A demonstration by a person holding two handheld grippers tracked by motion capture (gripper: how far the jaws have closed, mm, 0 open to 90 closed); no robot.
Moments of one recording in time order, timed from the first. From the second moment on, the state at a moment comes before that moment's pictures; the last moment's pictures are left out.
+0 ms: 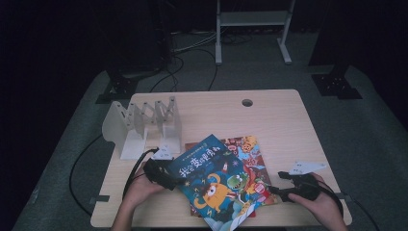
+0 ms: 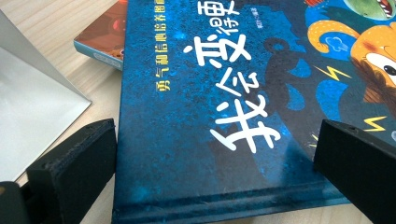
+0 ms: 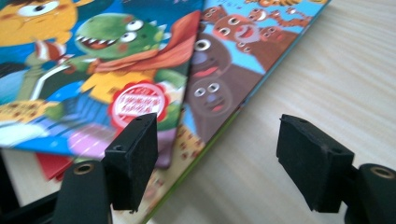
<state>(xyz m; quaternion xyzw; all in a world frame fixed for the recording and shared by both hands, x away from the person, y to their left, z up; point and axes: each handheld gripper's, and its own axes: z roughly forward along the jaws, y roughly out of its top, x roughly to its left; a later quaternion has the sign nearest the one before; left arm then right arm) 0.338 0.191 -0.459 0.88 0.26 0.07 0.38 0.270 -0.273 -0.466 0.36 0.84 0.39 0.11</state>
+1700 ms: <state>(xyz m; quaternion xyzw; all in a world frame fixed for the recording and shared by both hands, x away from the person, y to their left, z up) 0.308 0.156 -0.458 0.90 0.18 0.02 0.40 0.405 -0.280 -0.461 0.45 0.80 0.34 0.21</state>
